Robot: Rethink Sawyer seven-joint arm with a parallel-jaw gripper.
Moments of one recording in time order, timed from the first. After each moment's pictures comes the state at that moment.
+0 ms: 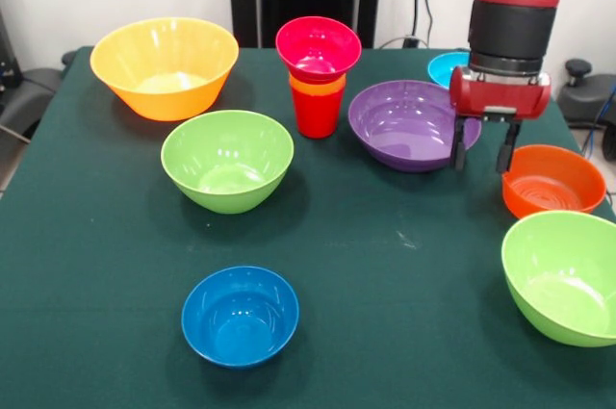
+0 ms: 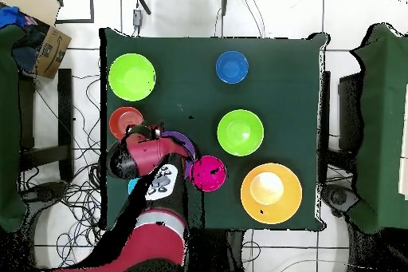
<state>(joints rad) 0.18 -0.46 -0.13 1.67 -0.09 0.02 2.00</state>
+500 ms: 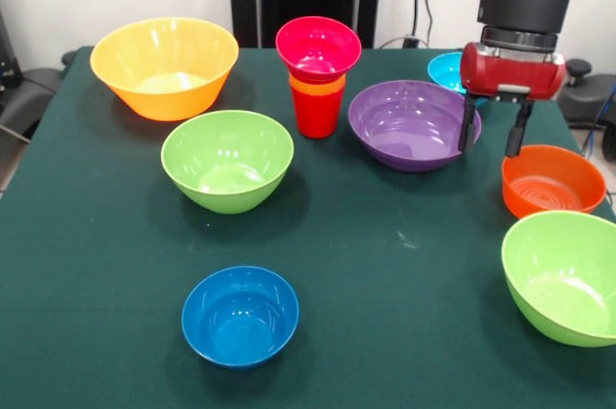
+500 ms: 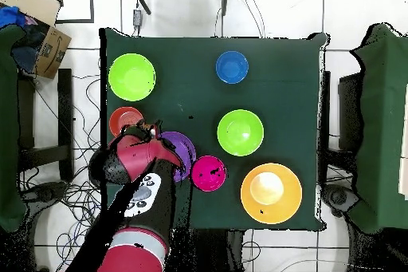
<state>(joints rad) 0.25 -0.50 -0.20 1.66 -0.09 0.02 2.00</state>
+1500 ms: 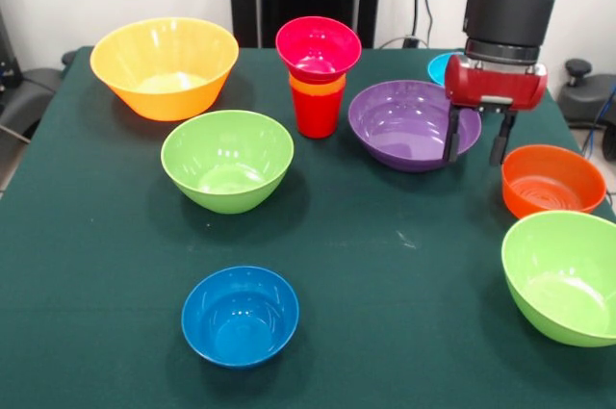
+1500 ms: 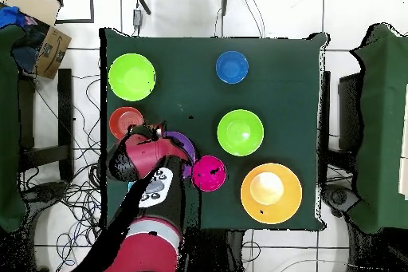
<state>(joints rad) 0.20 -0.47 -0.16 1.66 -0.12 0.02 2.00</state>
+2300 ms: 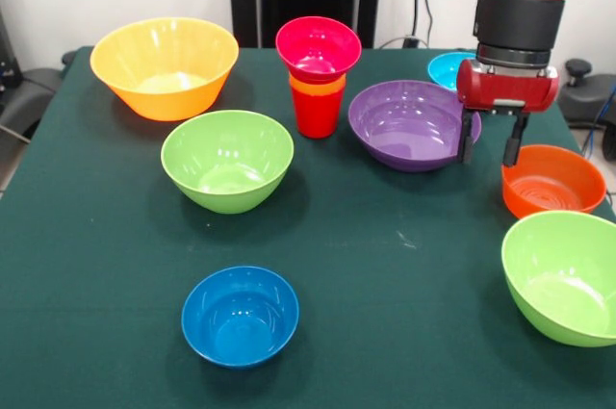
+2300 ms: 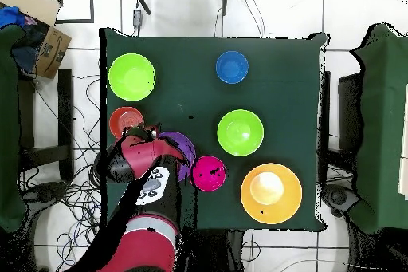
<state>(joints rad) 0.20 -0.47 -0.14 1.67 -0.12 0.02 2.00</state>
